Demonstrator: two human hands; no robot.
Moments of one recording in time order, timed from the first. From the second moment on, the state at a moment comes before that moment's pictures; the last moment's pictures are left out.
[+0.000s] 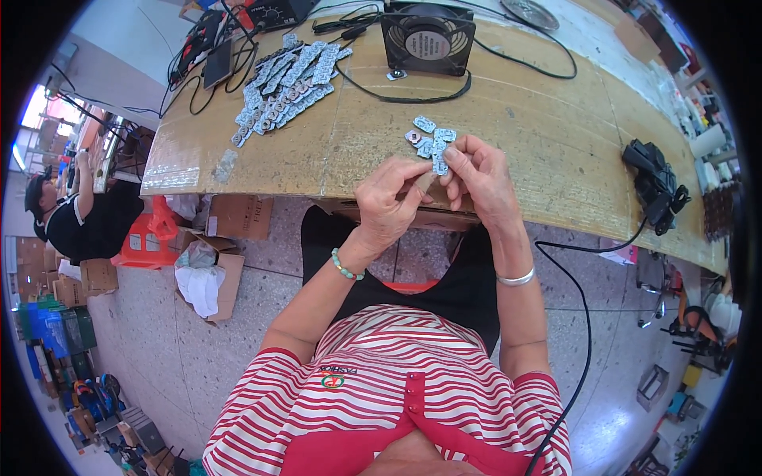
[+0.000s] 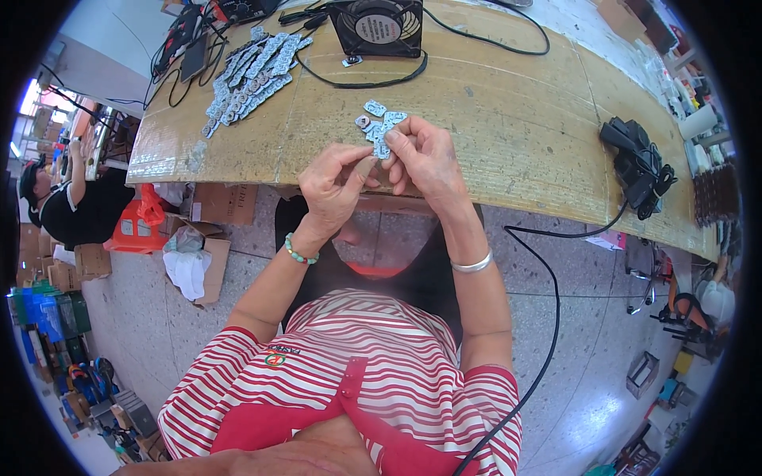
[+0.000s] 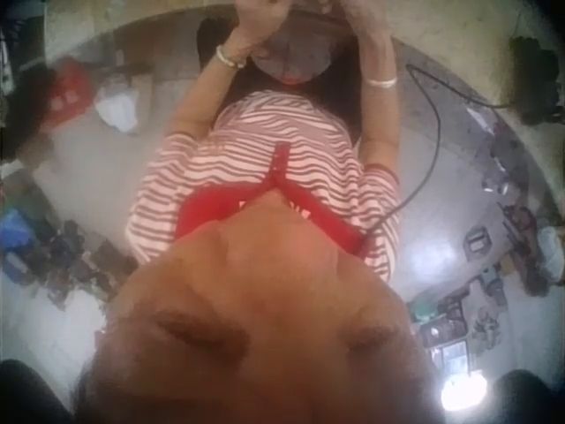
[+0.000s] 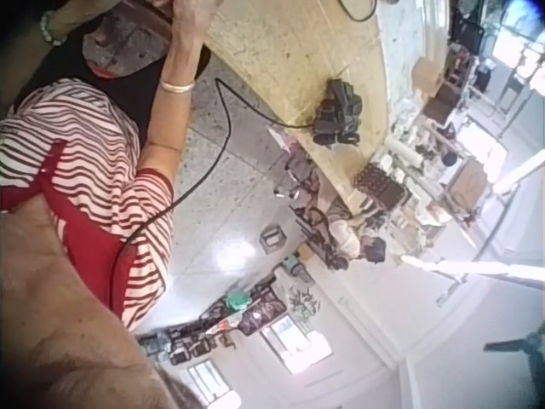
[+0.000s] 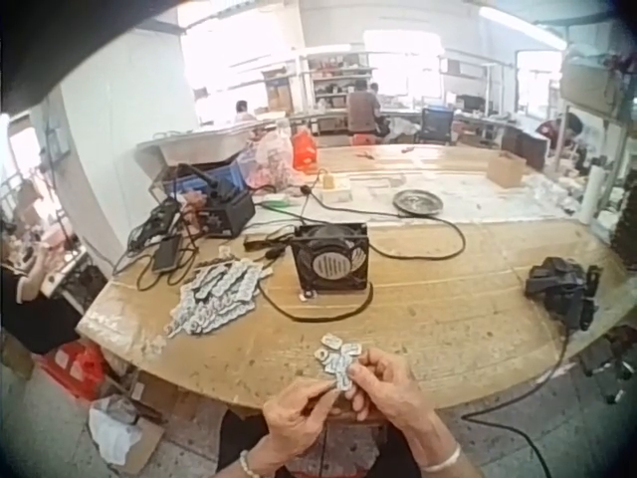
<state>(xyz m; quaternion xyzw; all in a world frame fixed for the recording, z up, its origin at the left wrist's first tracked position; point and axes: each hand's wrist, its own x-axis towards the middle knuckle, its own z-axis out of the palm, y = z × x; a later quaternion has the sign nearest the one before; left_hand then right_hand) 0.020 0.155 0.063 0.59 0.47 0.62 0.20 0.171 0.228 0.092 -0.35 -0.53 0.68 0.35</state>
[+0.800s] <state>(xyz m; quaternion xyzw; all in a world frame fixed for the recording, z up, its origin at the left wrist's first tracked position) 0.050 0.199 0.154 0.47 0.49 0.50 0.53 0.224 0.254 0.101 -0.43 -0.58 0.54 0.44</state>
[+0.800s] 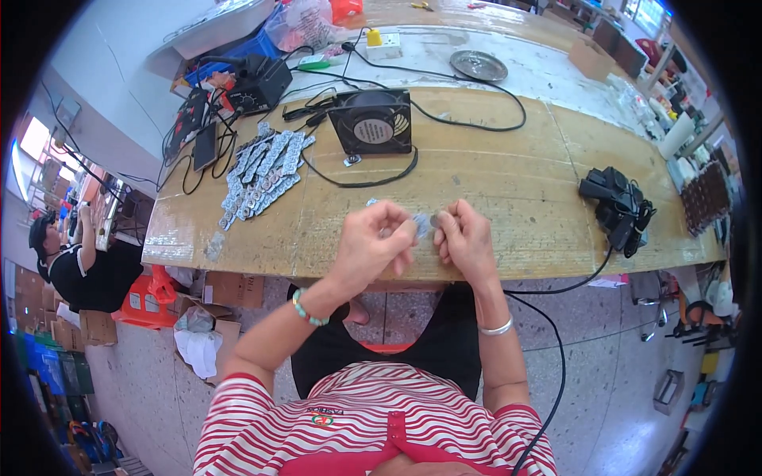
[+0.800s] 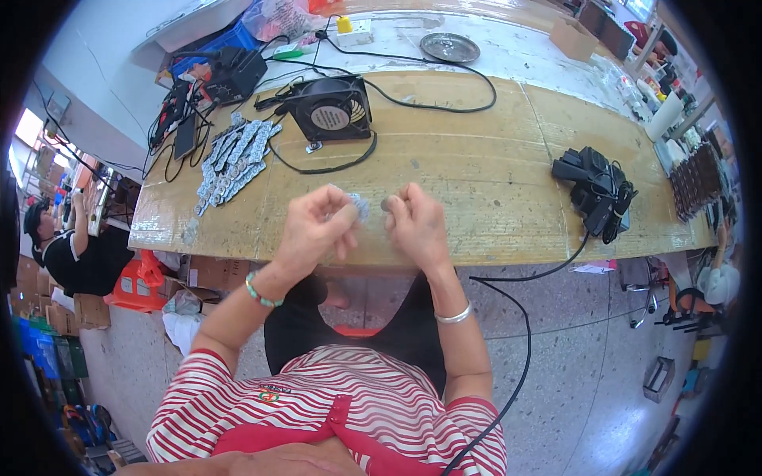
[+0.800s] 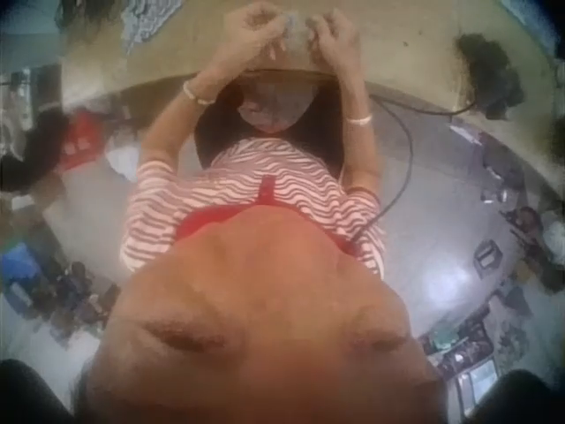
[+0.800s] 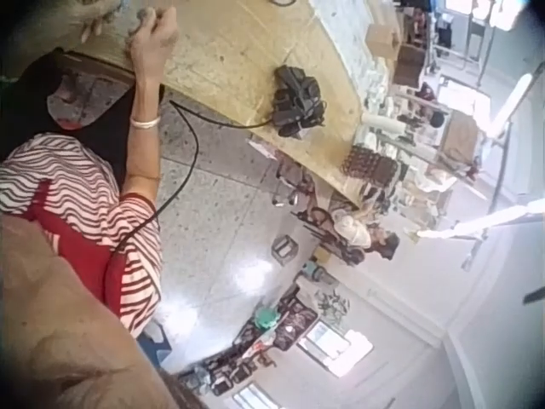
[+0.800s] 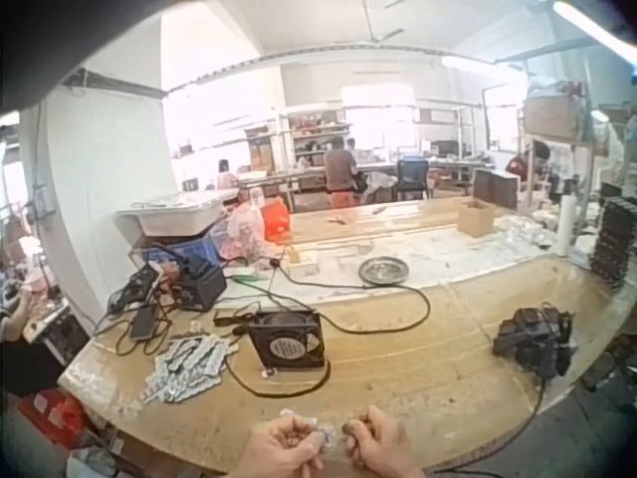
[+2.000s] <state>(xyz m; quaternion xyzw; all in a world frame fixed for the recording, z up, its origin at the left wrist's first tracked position) -0.194 0.350 0.158 0.58 0.68 0.45 0.04 0.201 0.241 0.103 -0.50 -0.63 0.44 0.40</state>
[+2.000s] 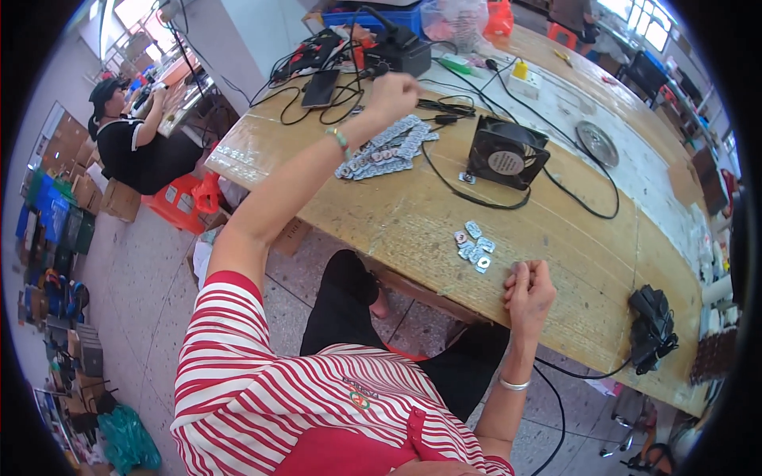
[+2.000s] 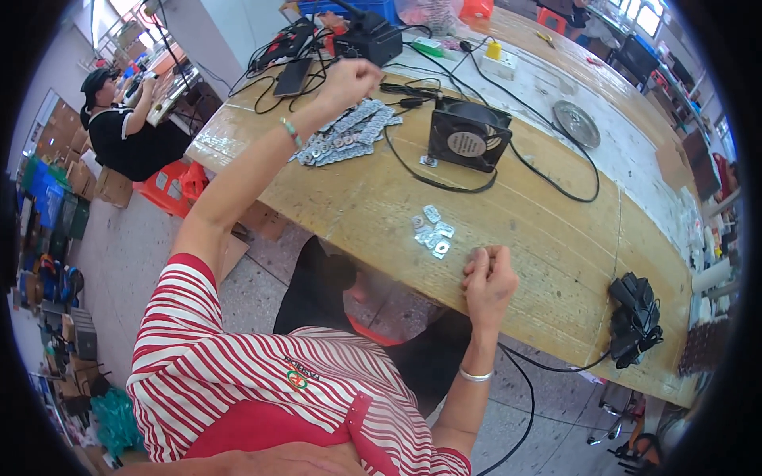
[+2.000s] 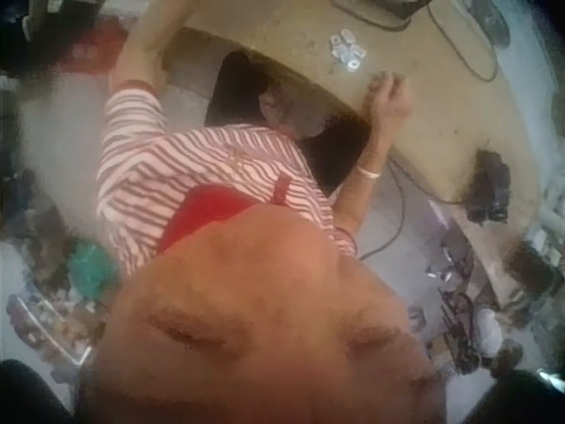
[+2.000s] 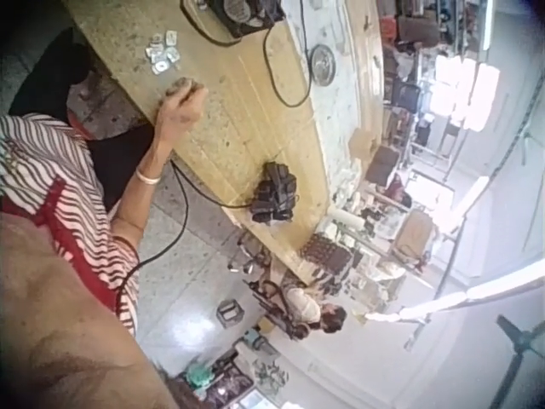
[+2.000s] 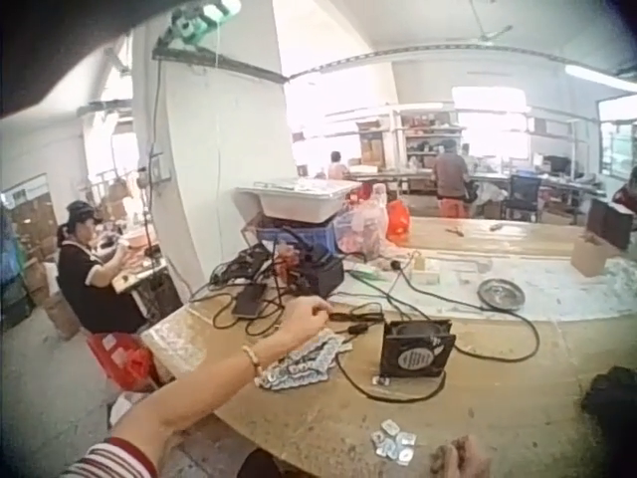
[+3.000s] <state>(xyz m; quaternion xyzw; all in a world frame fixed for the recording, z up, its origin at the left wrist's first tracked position) -0.101 0.194 0.126 0.55 0.55 0.48 0.40 0.203 0.236 0.097 -0.47 -0.65 0.43 0.42</state>
